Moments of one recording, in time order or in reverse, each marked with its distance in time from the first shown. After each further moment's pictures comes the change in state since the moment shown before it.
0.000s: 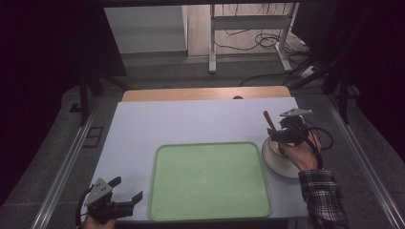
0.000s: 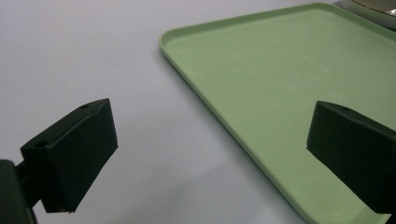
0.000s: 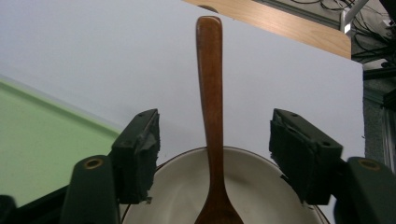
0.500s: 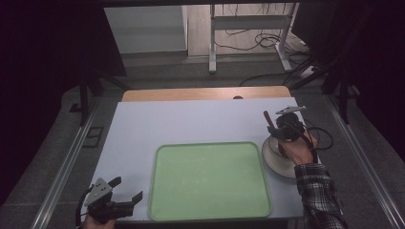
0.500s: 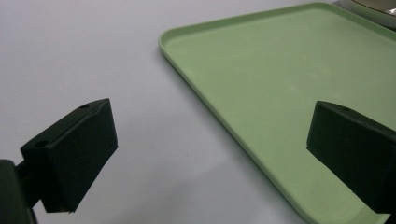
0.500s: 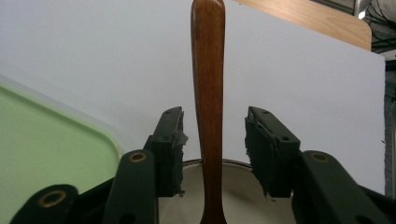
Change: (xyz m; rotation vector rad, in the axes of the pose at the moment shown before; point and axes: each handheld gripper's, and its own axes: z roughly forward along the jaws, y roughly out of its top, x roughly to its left) left arm 0.000 0.000 0.000 0.002 -0.001 0.002; right arm -0.007 0.004 0.026 0.062 0.024 -0.010
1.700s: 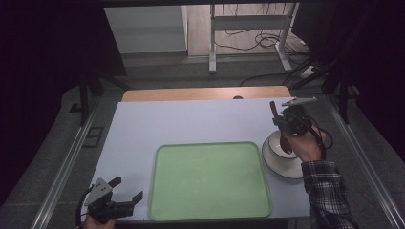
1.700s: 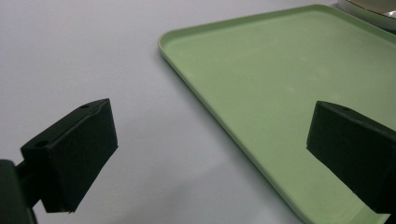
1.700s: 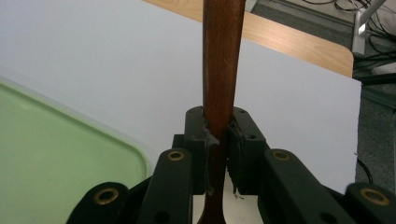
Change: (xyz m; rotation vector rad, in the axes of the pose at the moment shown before) left arm -0.001 0.001 0.000 -0.006 -0.001 -0.003; right arm 0.001 0.026 -0.047 -0.045 0.026 0.003
